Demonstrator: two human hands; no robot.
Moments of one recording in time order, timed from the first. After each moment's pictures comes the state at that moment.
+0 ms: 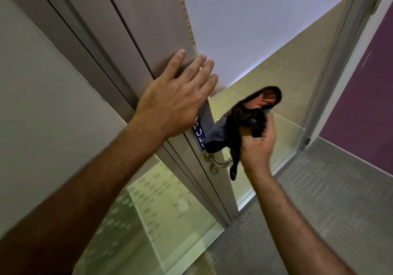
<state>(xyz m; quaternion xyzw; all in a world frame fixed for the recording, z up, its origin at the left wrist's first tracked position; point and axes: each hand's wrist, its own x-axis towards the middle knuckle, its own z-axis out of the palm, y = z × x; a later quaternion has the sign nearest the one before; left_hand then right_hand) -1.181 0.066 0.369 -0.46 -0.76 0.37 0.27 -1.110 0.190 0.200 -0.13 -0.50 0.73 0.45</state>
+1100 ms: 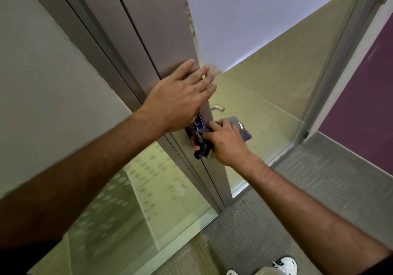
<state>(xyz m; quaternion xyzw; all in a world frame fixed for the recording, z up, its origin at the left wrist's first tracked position) -1.187 0.063 0.323 -0.50 -0.74 0.39 0.22 -1.116 0.190 0.163 0.04 -0.99 0.13 0.09</state>
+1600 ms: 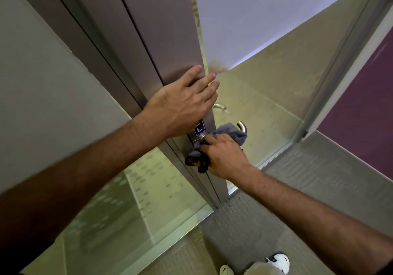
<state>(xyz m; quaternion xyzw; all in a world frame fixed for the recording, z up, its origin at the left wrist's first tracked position) -1.196 0.064 0.303 -0.53 -0.70 0.42 0.24 -1.114 0.180 0.141 0.13 -0.98 0.11 0.07</state>
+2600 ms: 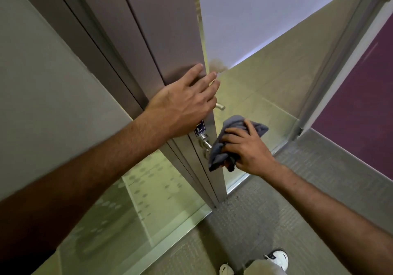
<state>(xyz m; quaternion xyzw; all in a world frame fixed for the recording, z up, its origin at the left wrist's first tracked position) -1.195 0.065 0.305 -0.54 -0.71 0.40 0.24 -1.103 0.247 0.108 0.16 -0.97 0.11 0.15</state>
